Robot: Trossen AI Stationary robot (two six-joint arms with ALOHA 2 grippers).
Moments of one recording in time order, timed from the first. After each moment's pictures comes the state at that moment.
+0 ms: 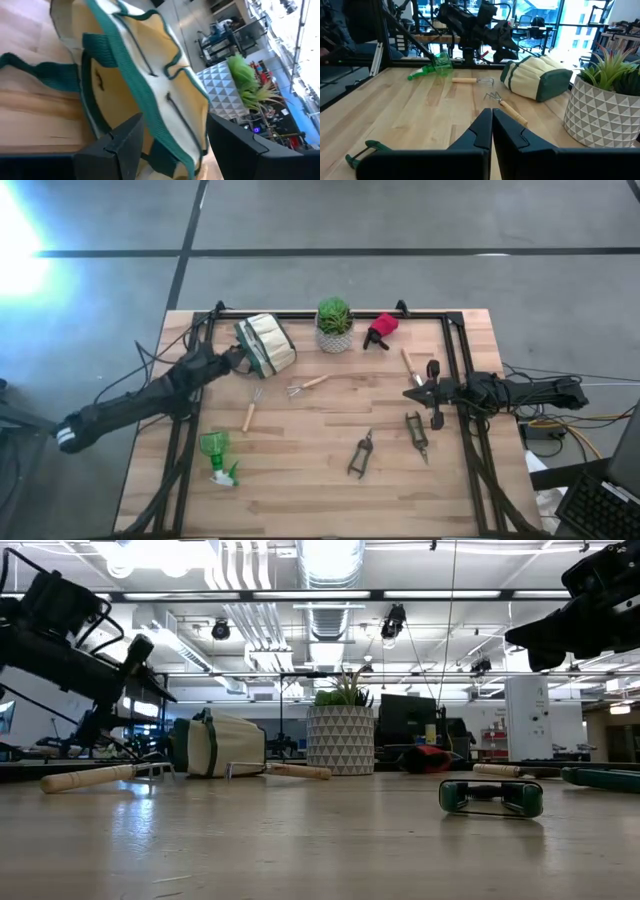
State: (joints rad) left arm 0.59 0.40 0.03 0.00 -0.22 -1.08; right arm 0.06 0.07 0.03 -0.03 0.10 0.00
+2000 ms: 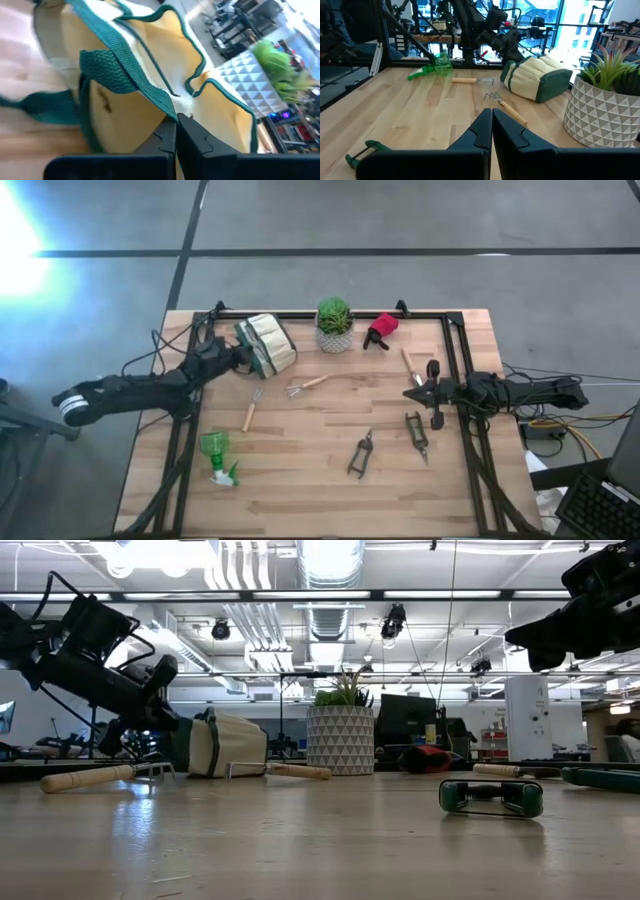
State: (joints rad) left arm 0.68 0.89 0.03 0.56 -0.13 -0.87; right arm 0.06 0.07 0.03 -0.03 0.10 0.00
